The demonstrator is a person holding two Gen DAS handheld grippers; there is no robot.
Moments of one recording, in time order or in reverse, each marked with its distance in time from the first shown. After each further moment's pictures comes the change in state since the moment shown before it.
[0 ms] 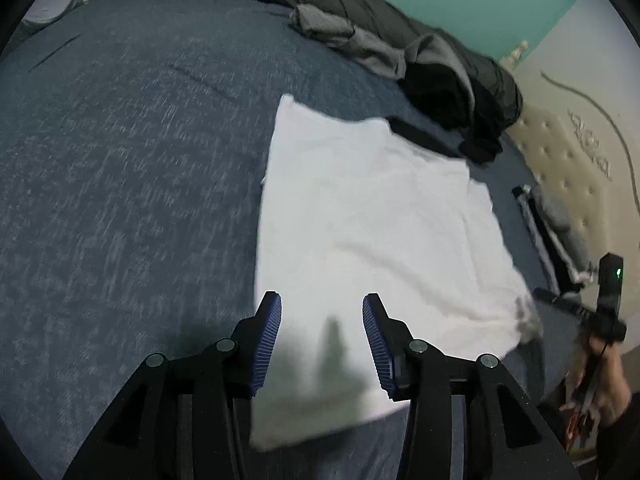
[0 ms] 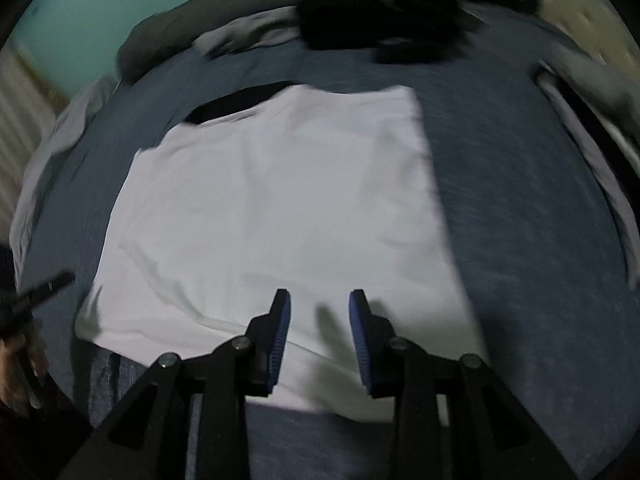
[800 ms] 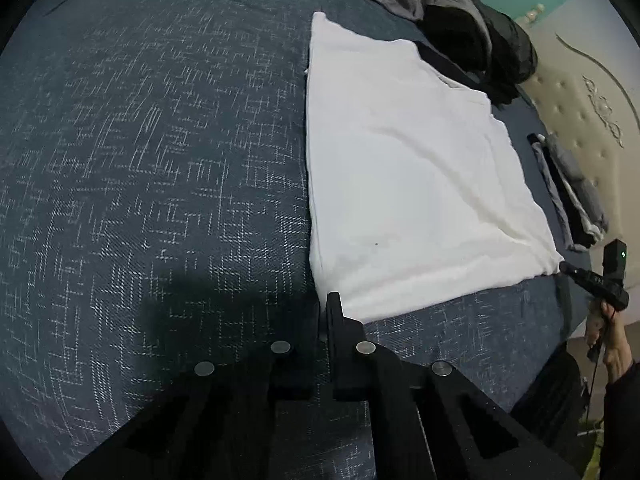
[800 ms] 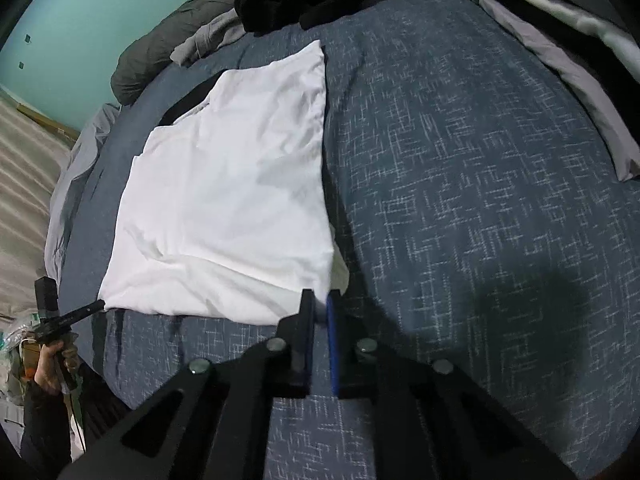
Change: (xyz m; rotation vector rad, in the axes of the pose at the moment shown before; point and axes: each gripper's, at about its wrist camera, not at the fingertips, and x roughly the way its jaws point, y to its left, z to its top) left arm 0.002 0.027 -0.055 0.007 0.163 0.011; right arm -0.018 -0.105 -0.046 0.117 0.054 0.152
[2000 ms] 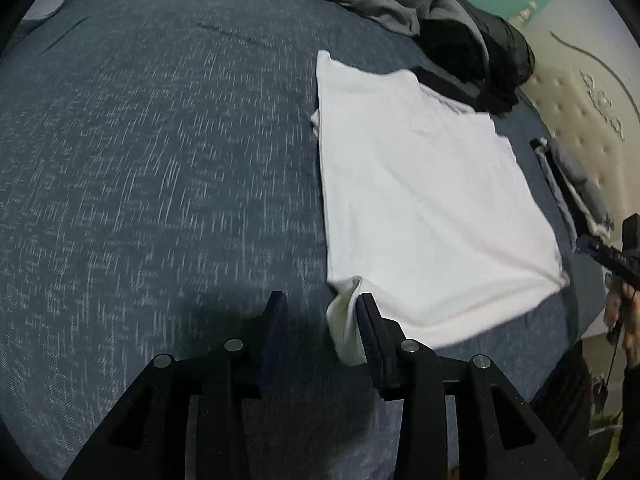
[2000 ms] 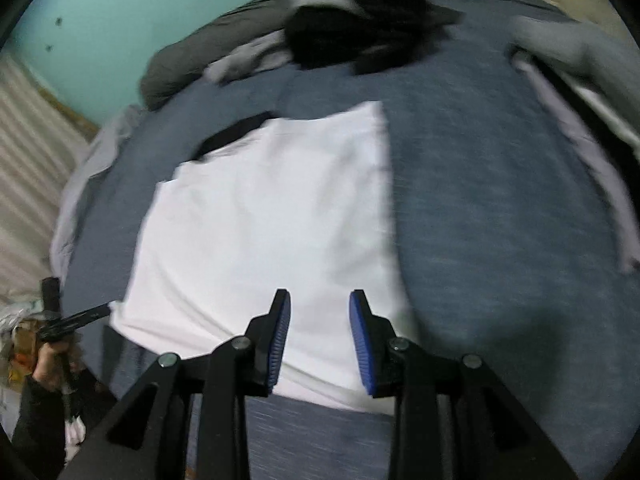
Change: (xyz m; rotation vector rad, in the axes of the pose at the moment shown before) left arm -0.019 0.008 0.021 0.021 -0.055 0.044; right arm 0.003 0.068 0.051 -0.118 -0.071 0.048
